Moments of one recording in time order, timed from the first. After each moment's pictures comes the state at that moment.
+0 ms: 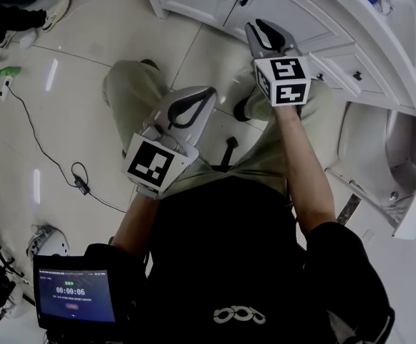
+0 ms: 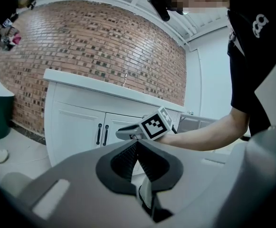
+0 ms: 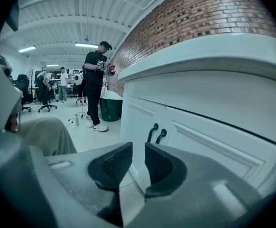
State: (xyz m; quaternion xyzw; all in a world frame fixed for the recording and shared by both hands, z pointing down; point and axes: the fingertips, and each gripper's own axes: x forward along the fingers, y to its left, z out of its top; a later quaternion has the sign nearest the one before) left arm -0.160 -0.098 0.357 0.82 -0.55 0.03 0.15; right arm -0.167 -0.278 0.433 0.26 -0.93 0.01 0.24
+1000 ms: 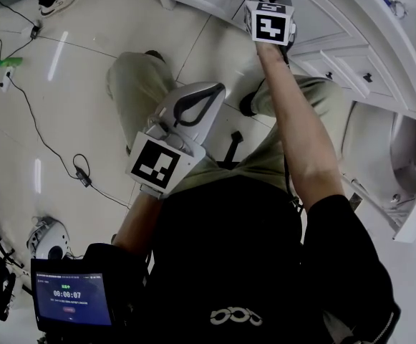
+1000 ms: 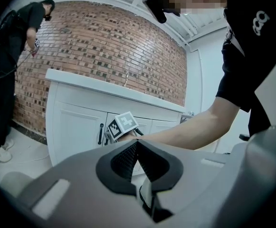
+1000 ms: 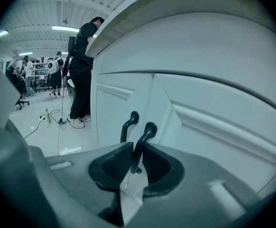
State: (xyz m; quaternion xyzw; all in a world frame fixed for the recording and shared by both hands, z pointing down) left arm -0.160 -0.097 0.359 0.82 -0.55 0.03 0.14; right arm -0.215 -0.378 0.483 0.38 -0.88 0.03 0.27
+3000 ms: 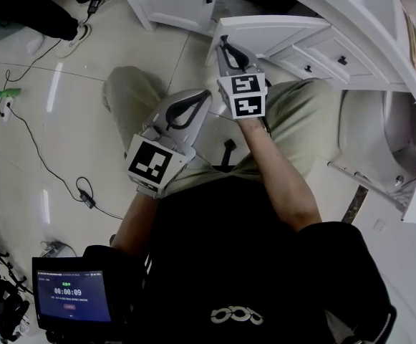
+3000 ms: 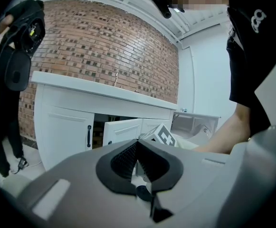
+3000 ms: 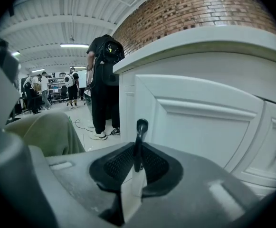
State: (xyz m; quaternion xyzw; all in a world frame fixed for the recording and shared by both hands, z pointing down) left arm -0.124 -0.094 0.347 0.84 -0.52 0.04 0.13; right arm -0.149 -0.227 0.474 0.32 -0.92 0.06 0.24
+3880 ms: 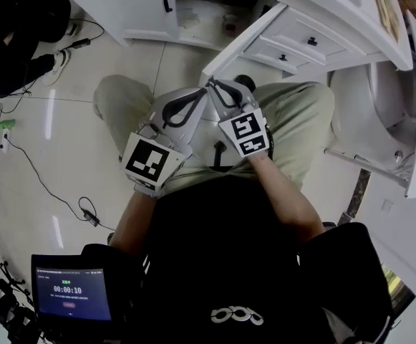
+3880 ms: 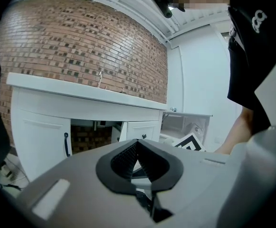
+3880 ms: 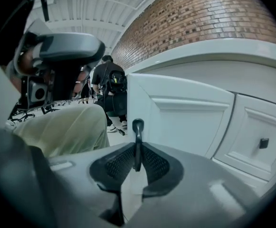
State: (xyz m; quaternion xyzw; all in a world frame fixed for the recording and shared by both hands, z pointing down) left arm -0.057 -0.119 0.334 0.88 -0.47 0.05 0.10; right arm -0.053 -0.155 0.479 0.26 -0.93 0.05 0.24
